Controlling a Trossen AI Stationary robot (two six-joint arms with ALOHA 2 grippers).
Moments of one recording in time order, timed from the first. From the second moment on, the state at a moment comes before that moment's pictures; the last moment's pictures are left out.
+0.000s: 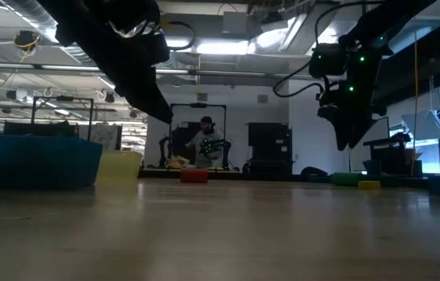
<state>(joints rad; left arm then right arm) 0.13 1.29 0.71 -0.16 -0.13 -0.05 -0.61 1.35 0.87 -0.75 0.28 0.31</state>
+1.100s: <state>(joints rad) 0.10 1.11 0.71 -0.28 -0.13 -0.05 -0.67 1.63 0.84 -0.60 0.19 0.18</state>
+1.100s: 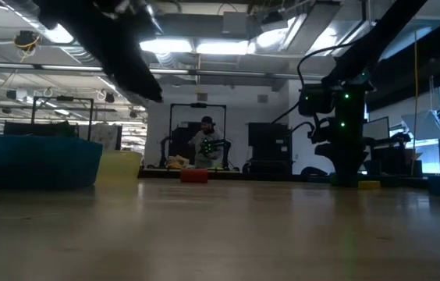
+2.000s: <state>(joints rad) 0.05 0.65 0.71 -0.40 -0.15 -0.02 -0.41 1.65 0.98 0.30 -0.01 0.21</state>
